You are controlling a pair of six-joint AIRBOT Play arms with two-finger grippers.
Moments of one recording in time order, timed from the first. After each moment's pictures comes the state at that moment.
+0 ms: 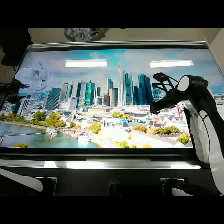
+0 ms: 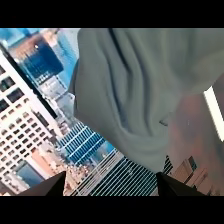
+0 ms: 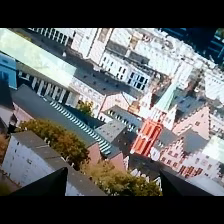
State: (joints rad) left arm 0.54 -1.87 1.72 1.04 -0.93 -1.83; right arm 0.06 -1.41 1.33 -1.40 1.28 1.17
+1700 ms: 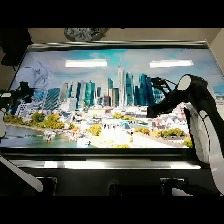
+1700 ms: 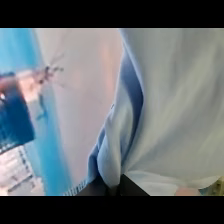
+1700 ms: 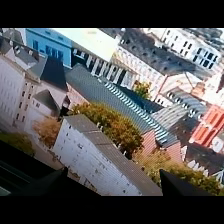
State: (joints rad) left arm 0.50 -2.11 1.73 0.56 -0.51 -1.74; right arm 0.06 -1.41 1.33 -1.29 1.43 1.18
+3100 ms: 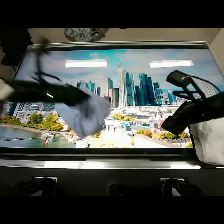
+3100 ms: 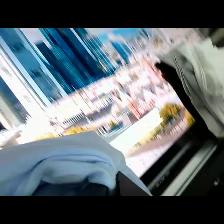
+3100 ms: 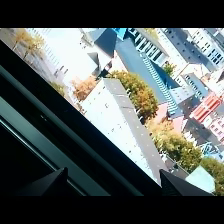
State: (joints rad) left arm -0.35 -1.11 1.32 0.82 -1.15 -1.24; right arm 0.06 -0.94 1.33 -1.29 1.68 0.98
